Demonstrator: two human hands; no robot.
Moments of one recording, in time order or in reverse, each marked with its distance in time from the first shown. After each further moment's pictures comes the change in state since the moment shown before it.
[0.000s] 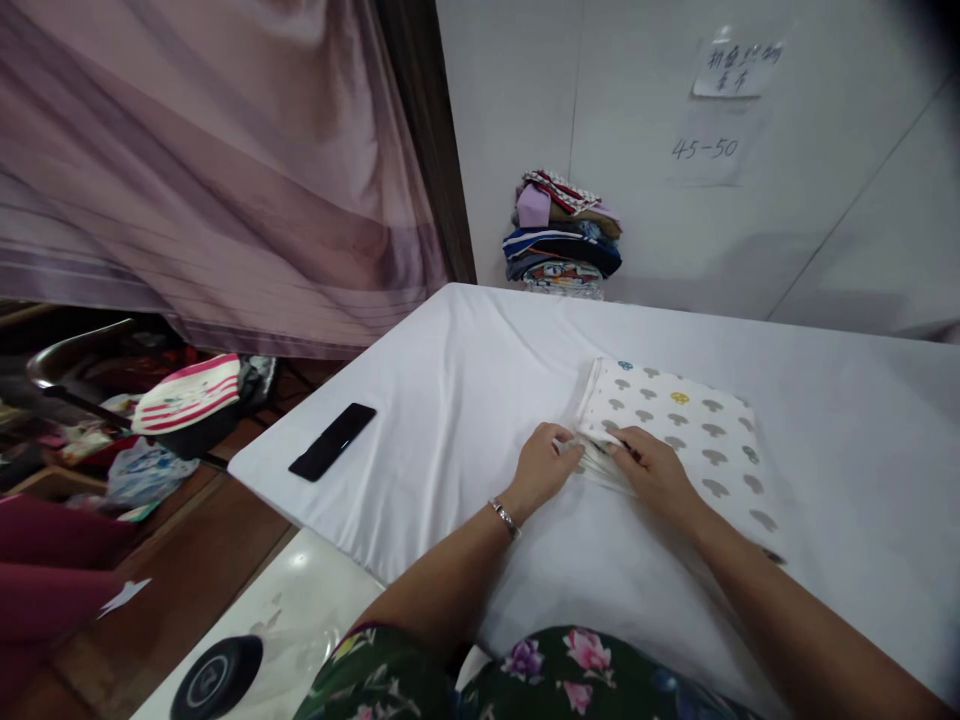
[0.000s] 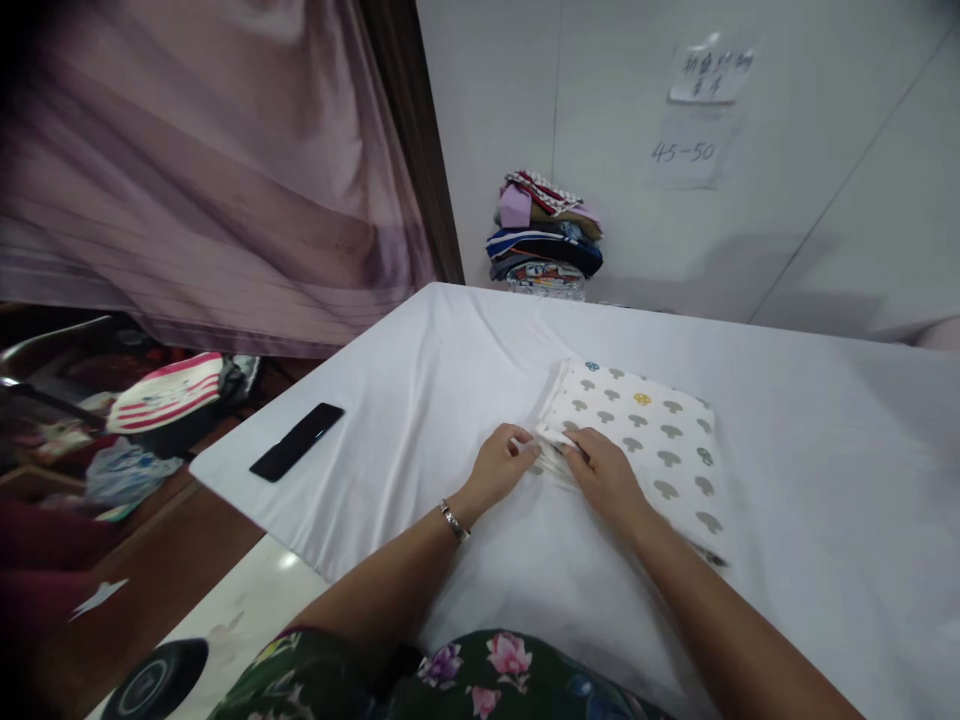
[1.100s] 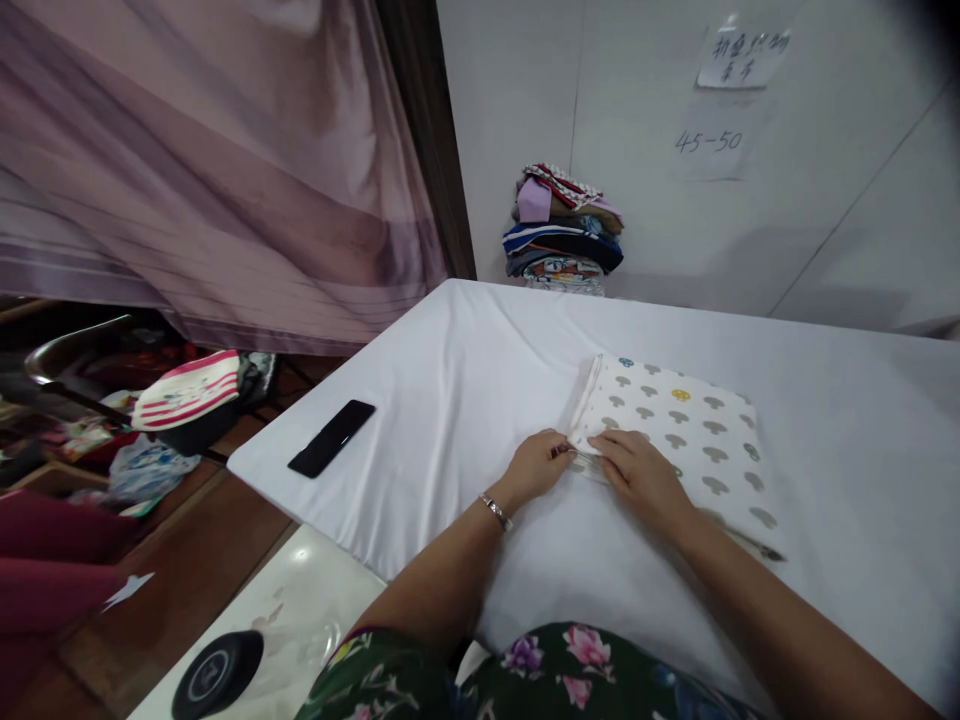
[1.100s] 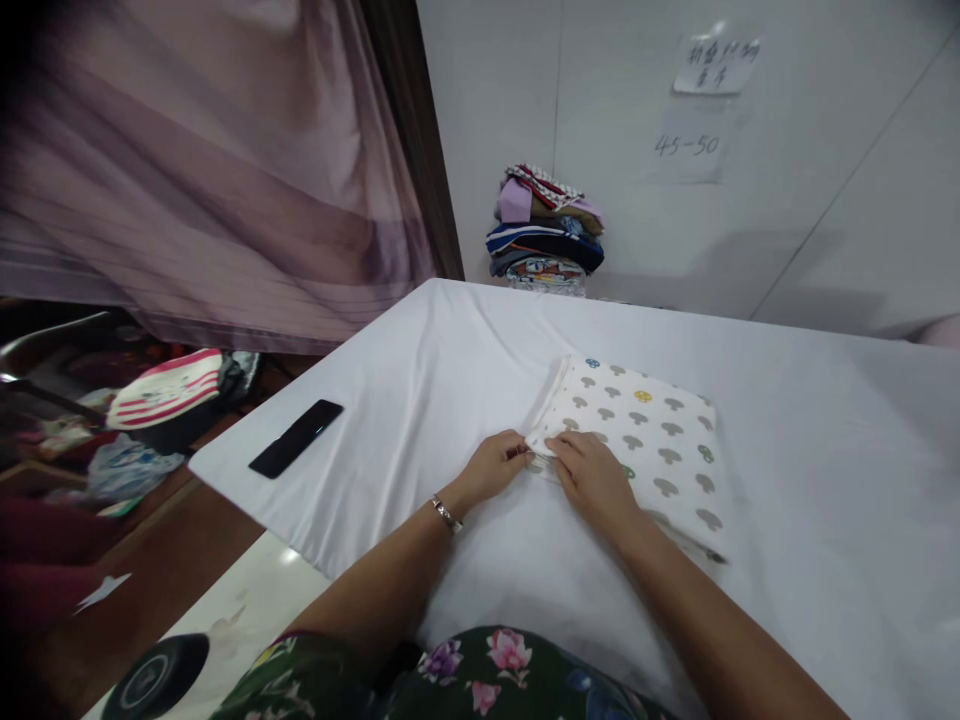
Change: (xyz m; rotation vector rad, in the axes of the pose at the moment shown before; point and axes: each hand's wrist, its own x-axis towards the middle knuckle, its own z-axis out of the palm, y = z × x) left_hand 0.007 -0.016 -0.010 0.053 -0.220 0.214; right_hand -0.008 0.003 0.012 -0.305 -0.021 -0.287
